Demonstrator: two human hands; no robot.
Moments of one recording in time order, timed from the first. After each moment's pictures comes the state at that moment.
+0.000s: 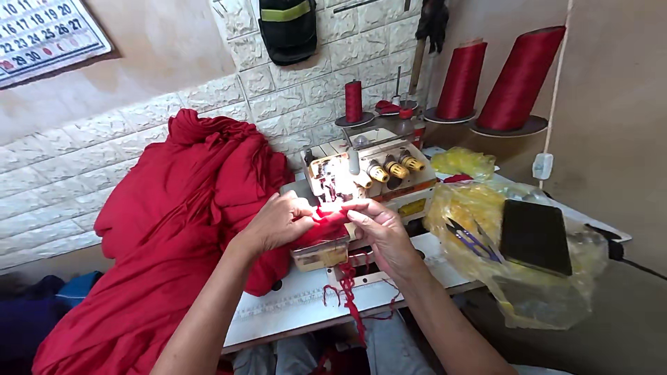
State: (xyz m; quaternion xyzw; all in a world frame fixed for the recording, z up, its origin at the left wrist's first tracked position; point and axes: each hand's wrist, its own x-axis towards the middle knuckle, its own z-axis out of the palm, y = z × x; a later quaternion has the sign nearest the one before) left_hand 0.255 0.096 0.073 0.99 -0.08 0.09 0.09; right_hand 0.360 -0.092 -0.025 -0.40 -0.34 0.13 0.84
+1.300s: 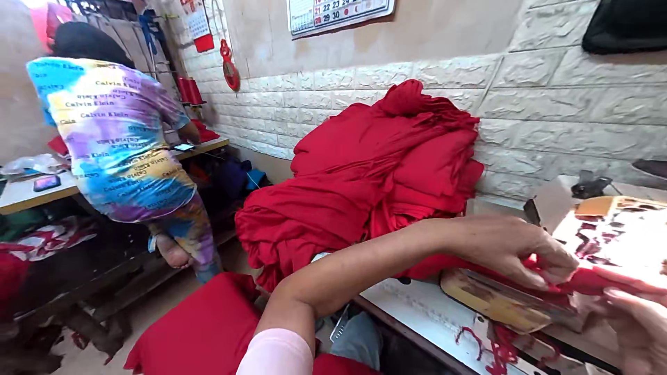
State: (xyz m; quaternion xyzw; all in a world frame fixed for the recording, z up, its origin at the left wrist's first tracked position) left_hand 0.249 0.066 0.085 0.97 -0.17 0.11 0.13; right_hand 0.377 -0.091 -0.008 -0.46 -0.47 0.13 0.74
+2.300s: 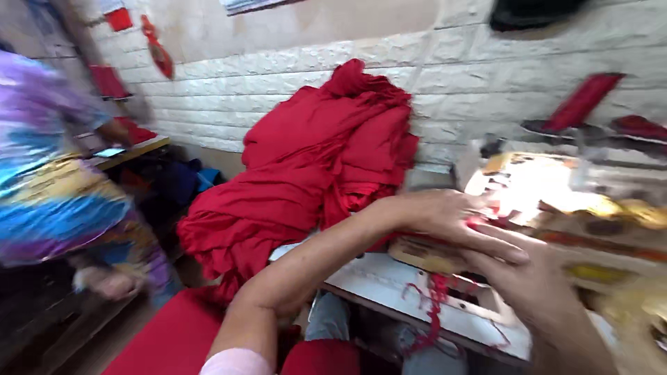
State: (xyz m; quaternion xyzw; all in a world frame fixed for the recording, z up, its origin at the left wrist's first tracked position) left_hand 0.257 0.054 0.079 0.97 -0.09 0.09 0.22; right_hand 0.347 -0.098 -0.001 -0.62 -0.59 -0.09 0.51
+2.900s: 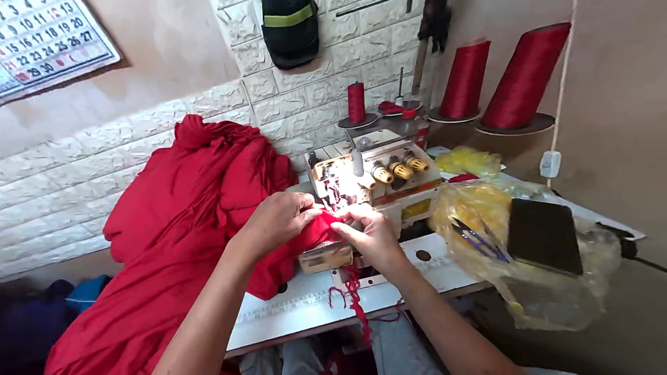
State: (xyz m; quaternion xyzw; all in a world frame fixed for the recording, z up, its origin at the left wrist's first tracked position) left_hand 0.244 0.078 0.095 0.99 -0.04 0.14 0.06; right_hand 0.358 -0.075 -0.027 -0.65 -0.41 -0.10 0.63
